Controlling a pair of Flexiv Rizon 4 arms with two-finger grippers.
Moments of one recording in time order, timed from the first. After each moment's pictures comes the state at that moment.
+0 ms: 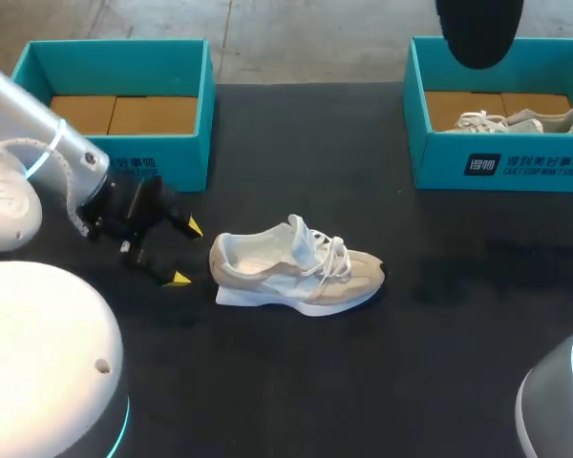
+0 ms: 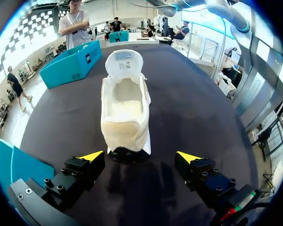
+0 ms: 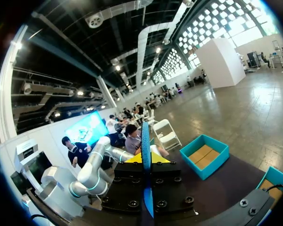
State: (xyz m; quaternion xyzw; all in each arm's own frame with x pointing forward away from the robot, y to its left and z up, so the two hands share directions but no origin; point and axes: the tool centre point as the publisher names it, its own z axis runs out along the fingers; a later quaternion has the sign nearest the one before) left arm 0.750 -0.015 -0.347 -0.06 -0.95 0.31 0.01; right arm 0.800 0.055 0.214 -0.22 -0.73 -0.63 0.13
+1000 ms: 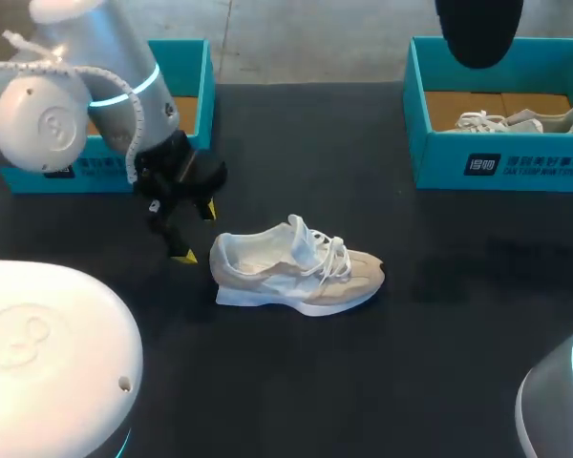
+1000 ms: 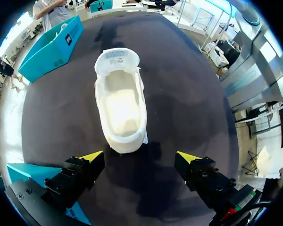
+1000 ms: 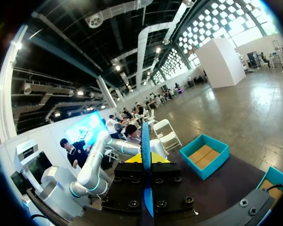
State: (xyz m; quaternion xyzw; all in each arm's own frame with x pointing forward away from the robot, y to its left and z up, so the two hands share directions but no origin) left arm 0.758 -0.031 -0.306 -0.10 -0.99 0.12 0.05; right arm 0.800 0.054 0.214 -0.23 -0.73 -0.63 0.13
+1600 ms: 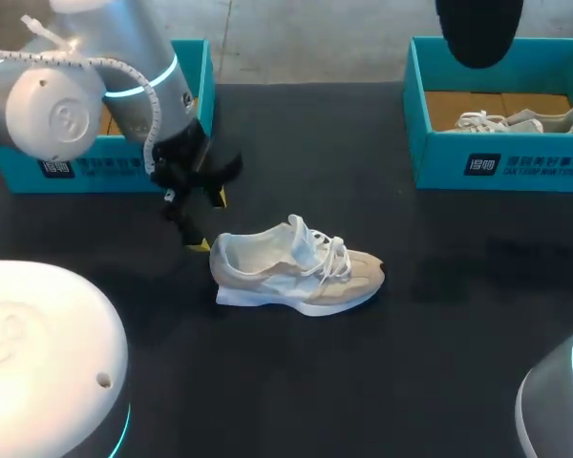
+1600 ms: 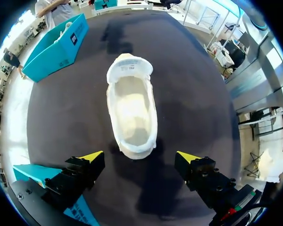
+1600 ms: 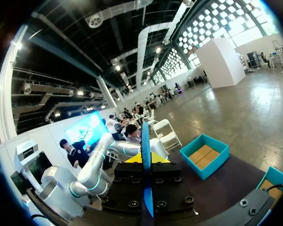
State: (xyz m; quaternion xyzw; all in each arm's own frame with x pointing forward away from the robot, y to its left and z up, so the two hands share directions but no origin) left arm 0.775 -0.052 -0.293 -0.10 -0.99 0.11 0.02; right arm 0.800 0.055 0.214 -0.22 -0.73 -0.63 0.13
